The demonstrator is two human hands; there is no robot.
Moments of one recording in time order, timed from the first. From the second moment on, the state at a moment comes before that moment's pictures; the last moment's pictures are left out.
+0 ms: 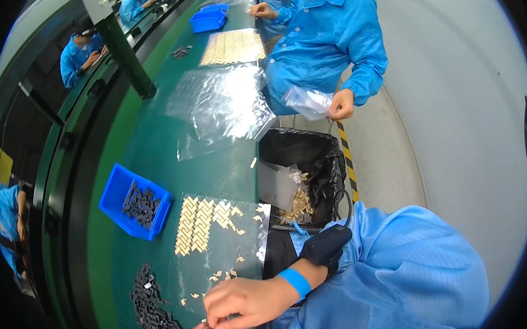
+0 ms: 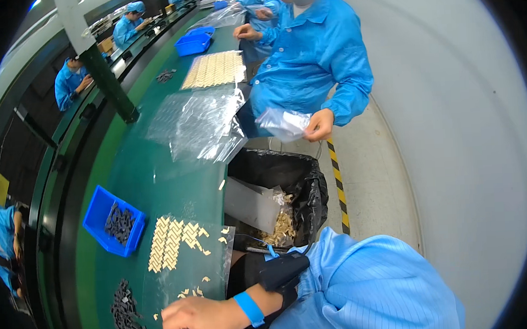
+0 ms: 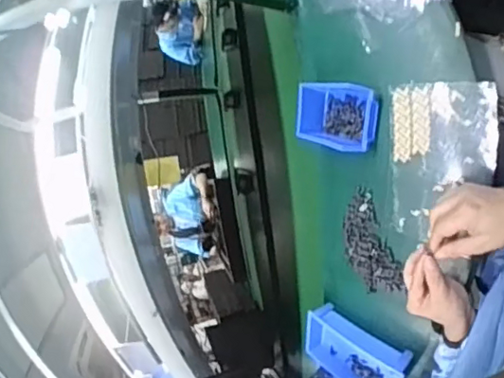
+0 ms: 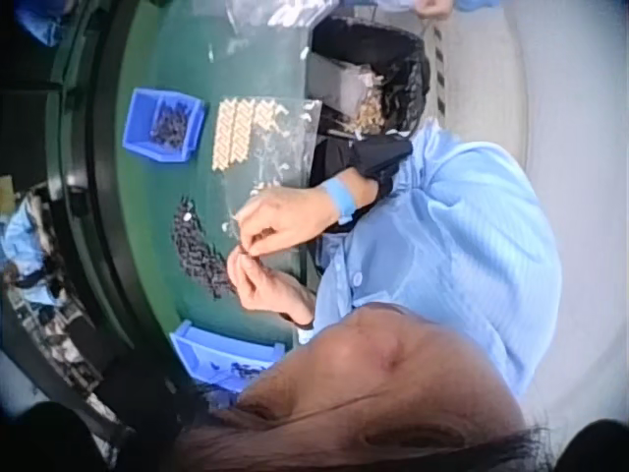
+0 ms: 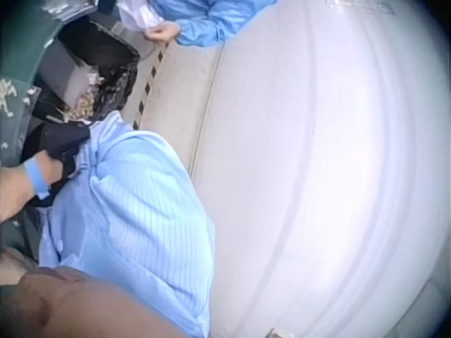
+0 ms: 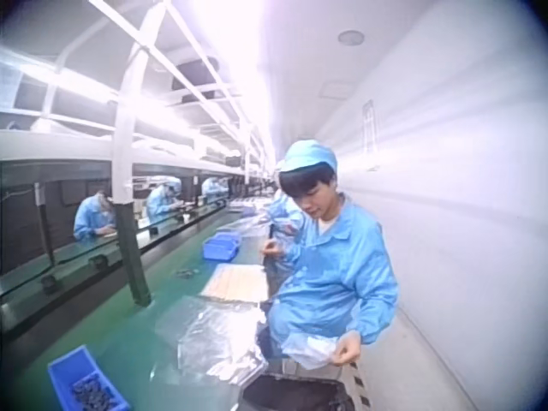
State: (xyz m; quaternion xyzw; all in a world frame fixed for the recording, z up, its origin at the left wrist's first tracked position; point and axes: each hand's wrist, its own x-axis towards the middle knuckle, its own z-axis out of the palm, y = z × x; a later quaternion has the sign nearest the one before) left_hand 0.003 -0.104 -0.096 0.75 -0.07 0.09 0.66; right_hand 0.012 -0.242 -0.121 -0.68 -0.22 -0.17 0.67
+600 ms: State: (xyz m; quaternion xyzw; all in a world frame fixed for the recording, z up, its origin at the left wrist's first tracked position) left_hand -0.001 -0.124 -0.089 0.64 0.00 0.00 0.77; right_hand 0.008 -0.247 -0.112 -0.70 -0.17 -0.22 0.66
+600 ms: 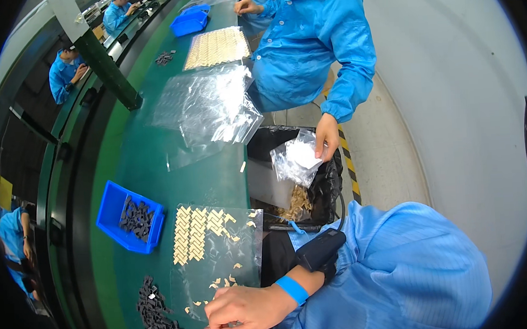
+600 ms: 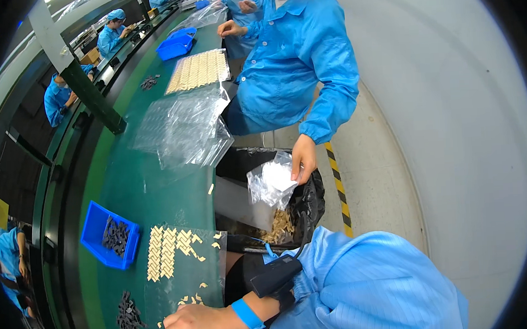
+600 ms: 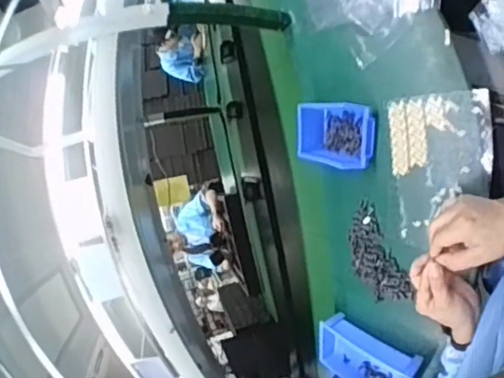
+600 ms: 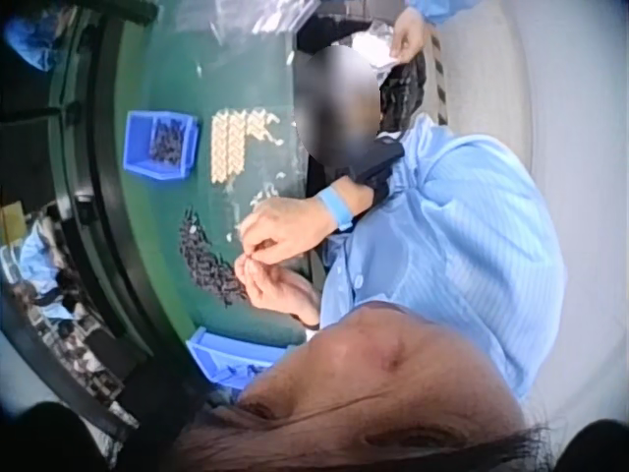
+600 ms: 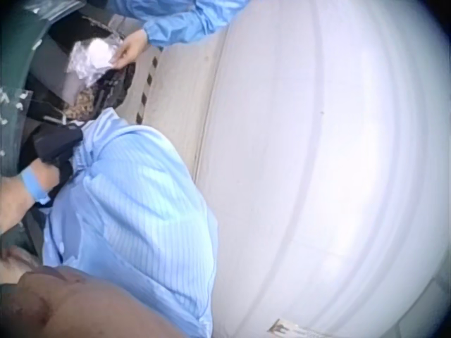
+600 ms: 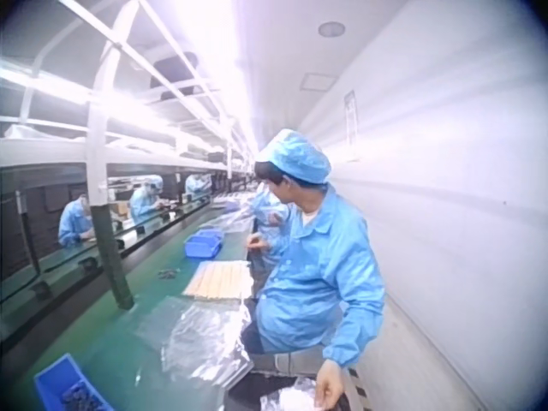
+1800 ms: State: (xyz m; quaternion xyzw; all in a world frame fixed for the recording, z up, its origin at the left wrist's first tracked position) left_hand 0.020 -0.074 -0.097 0.80 -0.44 0.36 0.18; right_hand 0.043 -0.263 -0.109 -0.65 -0.22 0.16 0.71
